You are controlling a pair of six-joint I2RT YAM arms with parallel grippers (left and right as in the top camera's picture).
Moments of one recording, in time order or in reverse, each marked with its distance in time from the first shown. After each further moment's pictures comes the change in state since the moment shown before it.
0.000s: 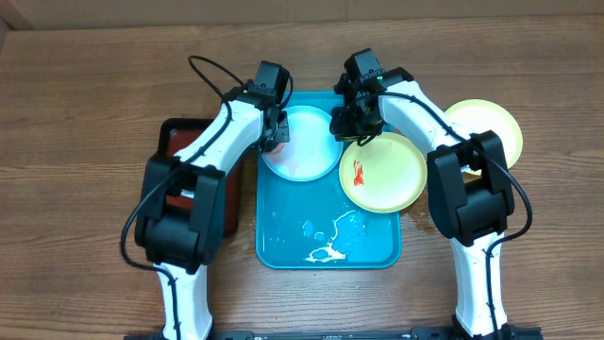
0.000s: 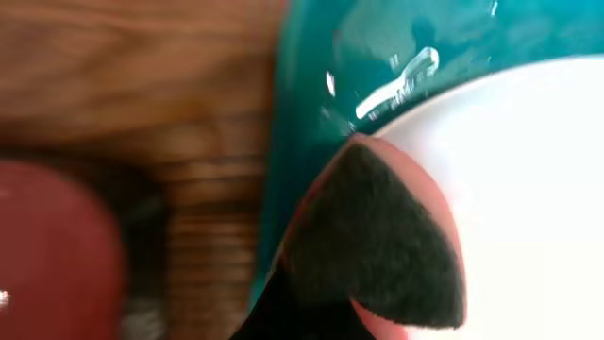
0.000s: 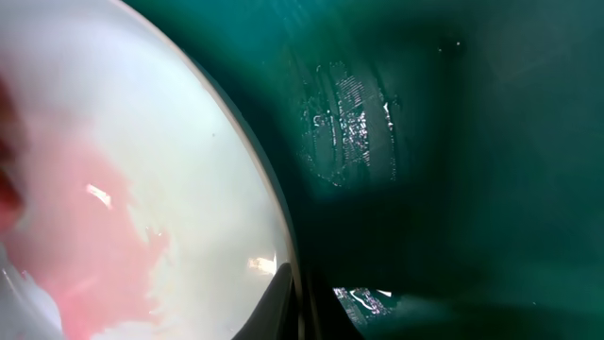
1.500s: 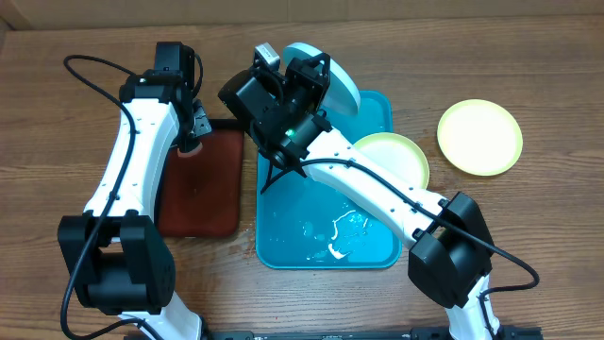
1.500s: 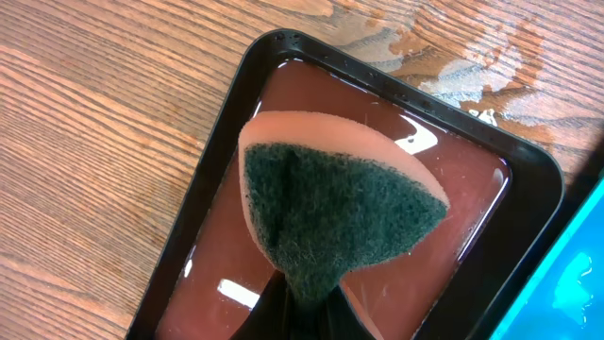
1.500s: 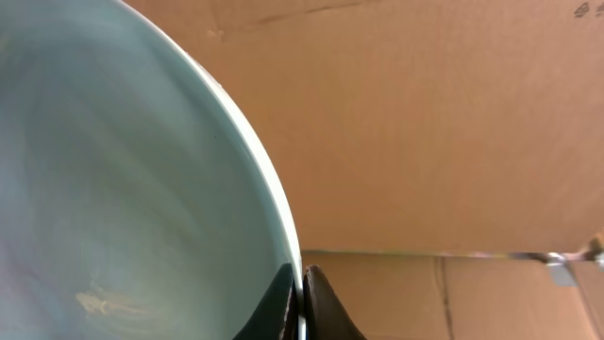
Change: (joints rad) left arm 0.288 -0.272 0.007 -0.314 -0.096 0.000; right arm 0.474 -0.206 0.098 0.273 1.558 -0.840
